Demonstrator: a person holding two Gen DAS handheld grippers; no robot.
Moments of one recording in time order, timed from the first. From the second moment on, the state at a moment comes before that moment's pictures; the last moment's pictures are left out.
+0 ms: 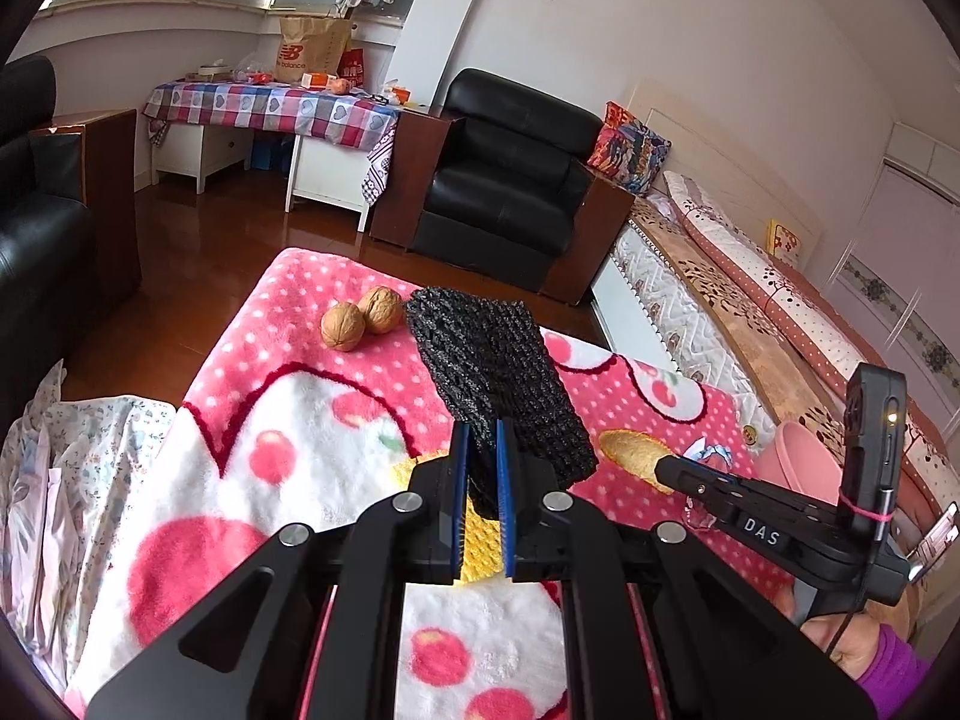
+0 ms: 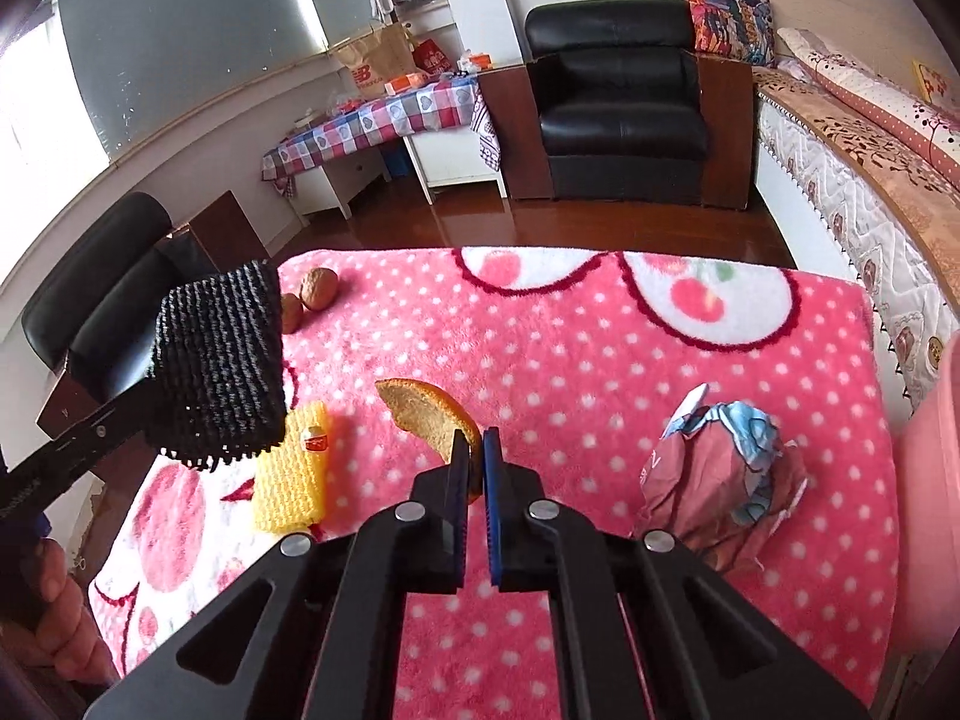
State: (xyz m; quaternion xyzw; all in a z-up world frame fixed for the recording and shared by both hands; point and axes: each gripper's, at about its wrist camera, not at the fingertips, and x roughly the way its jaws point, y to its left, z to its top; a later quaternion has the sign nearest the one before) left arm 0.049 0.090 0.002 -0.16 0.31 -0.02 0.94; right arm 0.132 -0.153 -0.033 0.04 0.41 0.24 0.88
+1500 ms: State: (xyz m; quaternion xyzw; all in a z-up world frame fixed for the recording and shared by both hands) left arm 0.095 -0.190 0.033 -0.04 0.31 -0.24 0.92; right arm 0.043 -0.427 0.010 0.17 0.31 -0.02 0.94
